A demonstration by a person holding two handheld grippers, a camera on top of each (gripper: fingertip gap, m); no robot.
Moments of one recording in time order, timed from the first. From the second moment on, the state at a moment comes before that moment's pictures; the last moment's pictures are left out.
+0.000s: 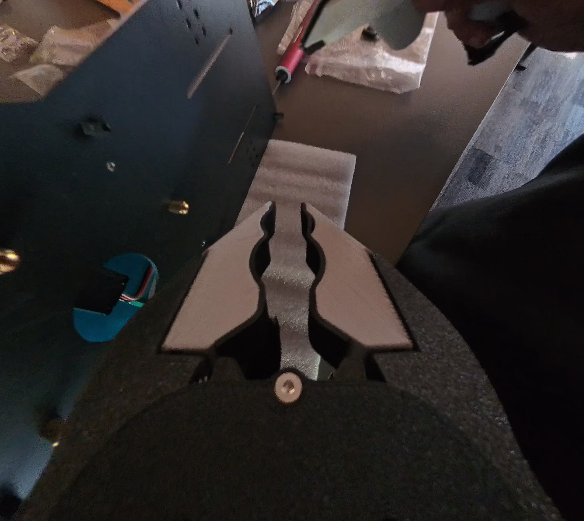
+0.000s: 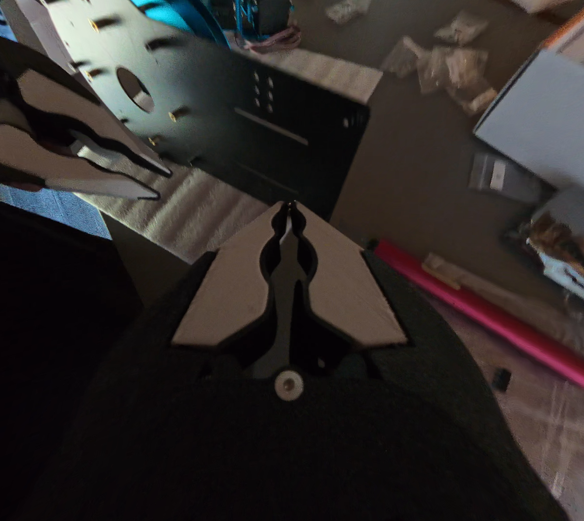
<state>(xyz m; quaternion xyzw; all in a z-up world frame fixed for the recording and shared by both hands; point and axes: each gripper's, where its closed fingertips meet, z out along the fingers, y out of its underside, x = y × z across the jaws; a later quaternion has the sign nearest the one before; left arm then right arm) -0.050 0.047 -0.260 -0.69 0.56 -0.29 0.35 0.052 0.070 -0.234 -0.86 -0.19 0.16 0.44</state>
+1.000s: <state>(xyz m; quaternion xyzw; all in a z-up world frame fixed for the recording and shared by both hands) -0.024 0.058 -0.242 -0.68 0.56 -0.30 0.36 0.039 0.111 -0.227 -0.84 -0.22 0.16 0.48</state>
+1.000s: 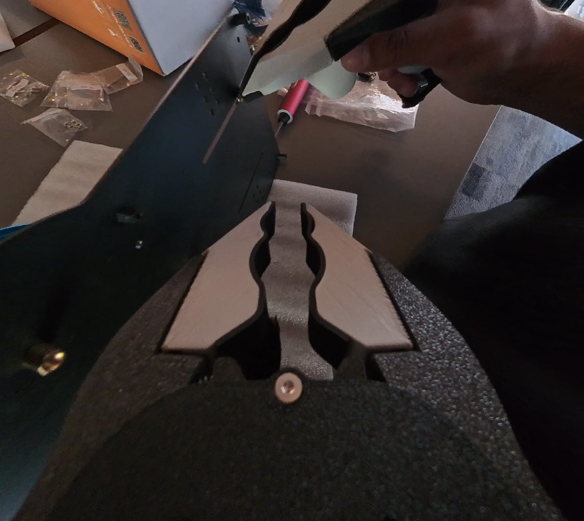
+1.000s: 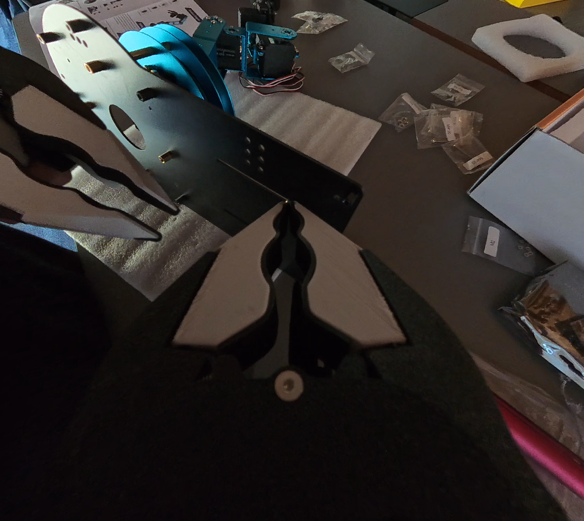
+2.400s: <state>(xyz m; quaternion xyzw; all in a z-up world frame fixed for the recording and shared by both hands) -0.004 0.190 -0.263 -0.53 0.84 -0.14 0.07 0.057 0.075 -0.228 -0.84 -0.16 0.12 0.51</state>
